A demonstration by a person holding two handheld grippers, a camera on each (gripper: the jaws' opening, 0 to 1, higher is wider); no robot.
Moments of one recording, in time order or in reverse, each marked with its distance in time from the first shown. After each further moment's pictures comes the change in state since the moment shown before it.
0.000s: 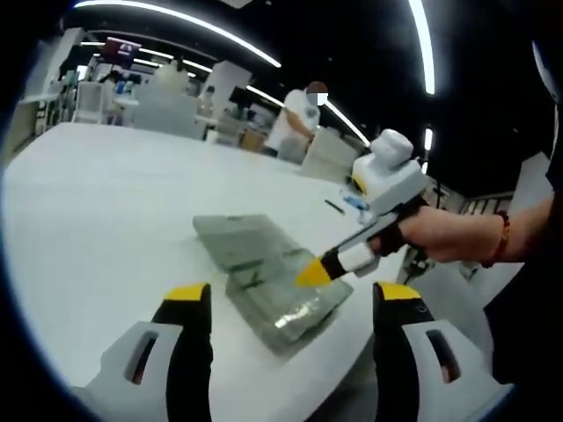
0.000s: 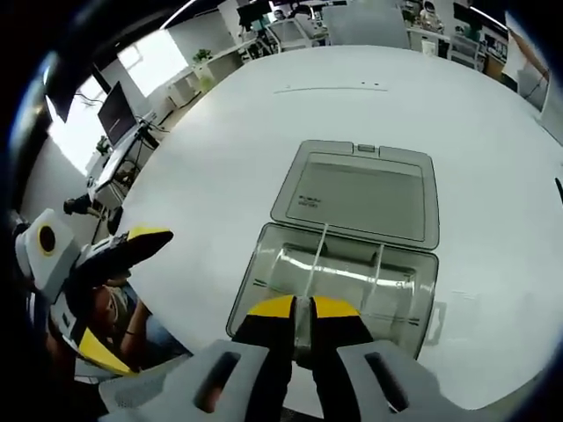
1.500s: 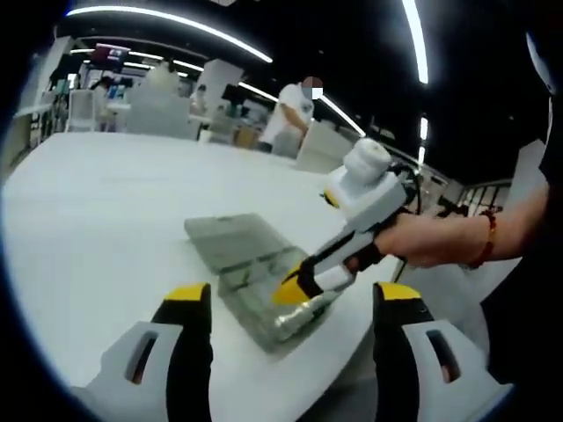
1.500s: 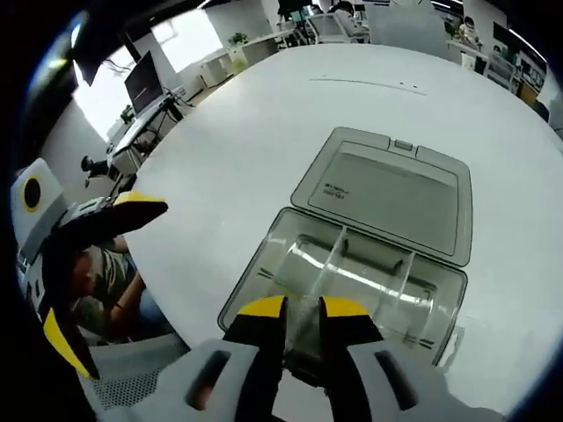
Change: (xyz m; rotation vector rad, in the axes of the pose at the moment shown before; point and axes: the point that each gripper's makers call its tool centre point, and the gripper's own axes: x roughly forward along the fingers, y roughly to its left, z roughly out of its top) left arm -0.002 -0.022 0.005 0.052 0.035 0.002; right arm 0.017 0.009 -0.011 -0.170 0.015 0.084
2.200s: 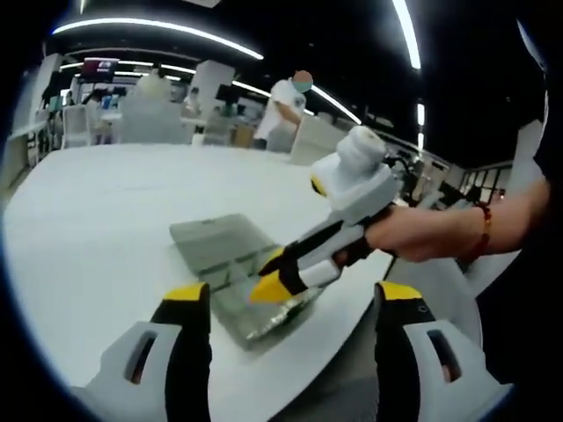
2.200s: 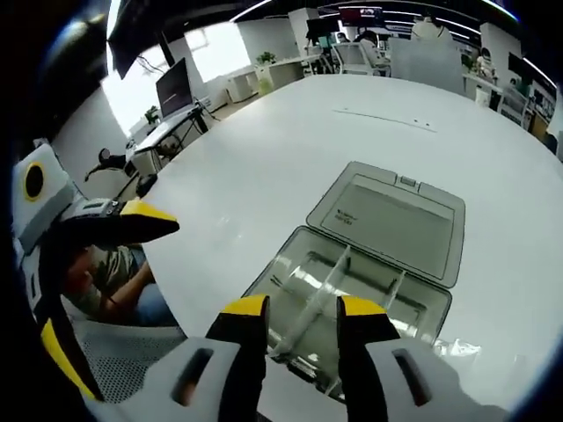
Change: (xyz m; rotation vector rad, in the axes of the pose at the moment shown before) left arm 0.003 -0.041 0.001 0.081 0.035 0.013; right arm -0.028 0.005 0.010 -0.105 -0.147 0.048
